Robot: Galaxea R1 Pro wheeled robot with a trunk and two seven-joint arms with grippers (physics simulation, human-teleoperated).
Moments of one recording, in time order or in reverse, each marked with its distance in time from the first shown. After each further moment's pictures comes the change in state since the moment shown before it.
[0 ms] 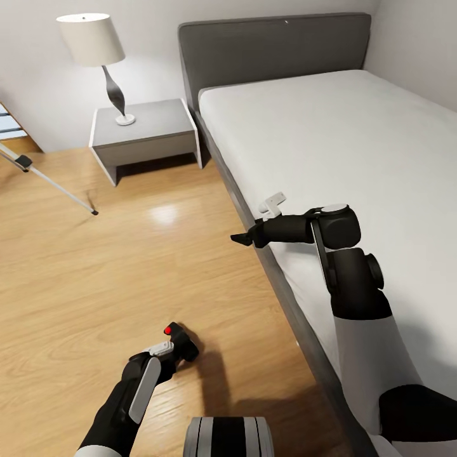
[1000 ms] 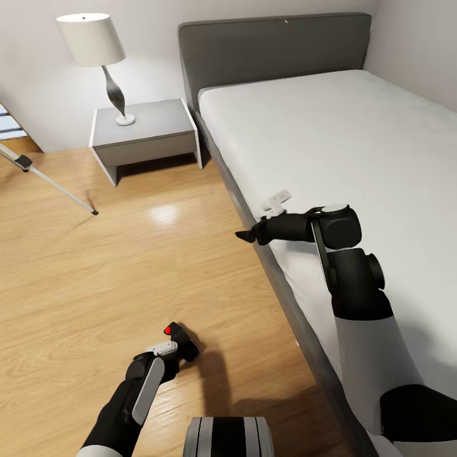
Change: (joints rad) left arm 0.000 0.001 -0.041 0.000 0.000 0.000 -0.001; right arm 0.000 -0.005 0.006 -0.009 0.005 0.001 -0.082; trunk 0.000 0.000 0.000
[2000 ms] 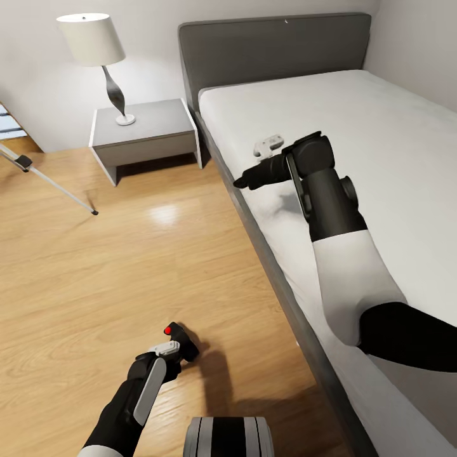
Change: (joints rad) left arm 0.000 -0.002 -0.017 0.002 0.001 -0.001 -0.003; right arm -0.412 0.109 -0.011 0.431 0.076 0.001 -0.234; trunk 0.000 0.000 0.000
